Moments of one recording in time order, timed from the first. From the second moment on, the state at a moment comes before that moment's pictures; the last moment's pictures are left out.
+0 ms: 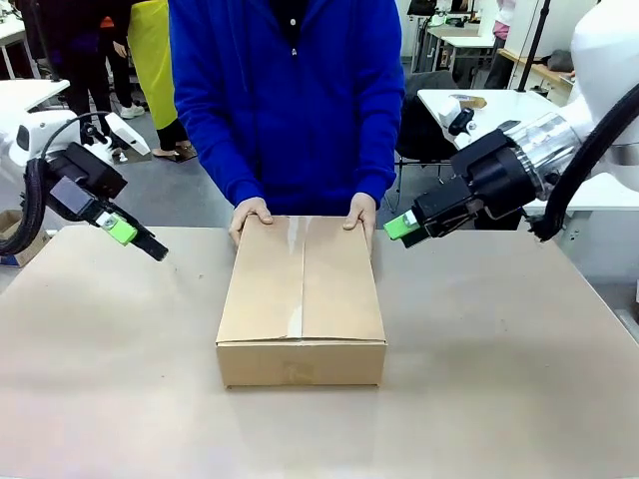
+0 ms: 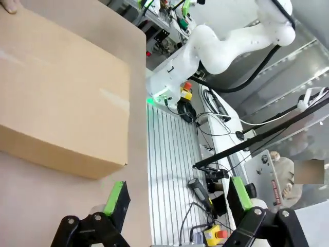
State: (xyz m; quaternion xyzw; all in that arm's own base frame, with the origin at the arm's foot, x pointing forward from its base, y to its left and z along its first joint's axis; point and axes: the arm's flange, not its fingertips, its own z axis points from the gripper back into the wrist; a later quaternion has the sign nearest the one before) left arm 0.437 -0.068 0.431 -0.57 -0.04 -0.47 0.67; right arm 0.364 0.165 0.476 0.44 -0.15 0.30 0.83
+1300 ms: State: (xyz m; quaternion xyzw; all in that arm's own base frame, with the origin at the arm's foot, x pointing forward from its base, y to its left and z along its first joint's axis) left arm 0.523 -0.153 0.353 -0.42 -0.41 -0.66 0.46; right arm 0.439 0.226 0.374 0.40 -0.41 0.62 0.54
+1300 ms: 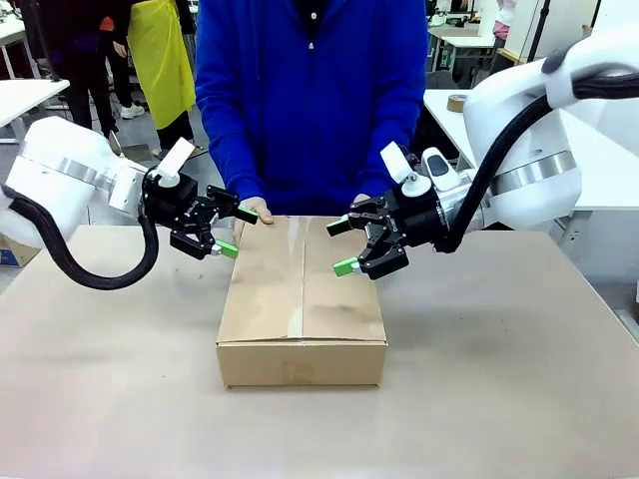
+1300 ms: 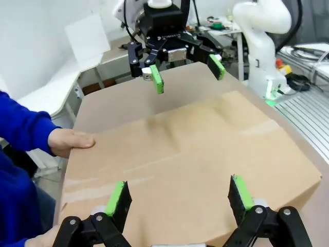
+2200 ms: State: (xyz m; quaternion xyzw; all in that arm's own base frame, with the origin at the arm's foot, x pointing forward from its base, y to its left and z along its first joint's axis) left arm 0.497 -0.187 0.325 -0.32 -0.43 -0.60 0.58; right arm 0.496 0.211 0.305 0.45 -0.42 0.57 0.55
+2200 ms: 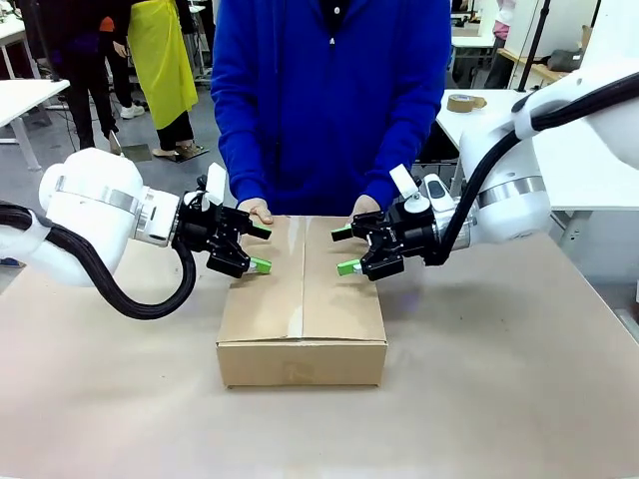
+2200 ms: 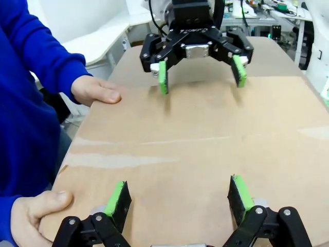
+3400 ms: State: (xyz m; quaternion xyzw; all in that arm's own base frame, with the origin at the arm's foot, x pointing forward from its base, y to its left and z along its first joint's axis) left arm 0.504 -0.188 0.325 -0.33 -0.41 -0.61 0.59; right arm 0.500 0.212 0.291 0.44 -0.40 0.56 0.58
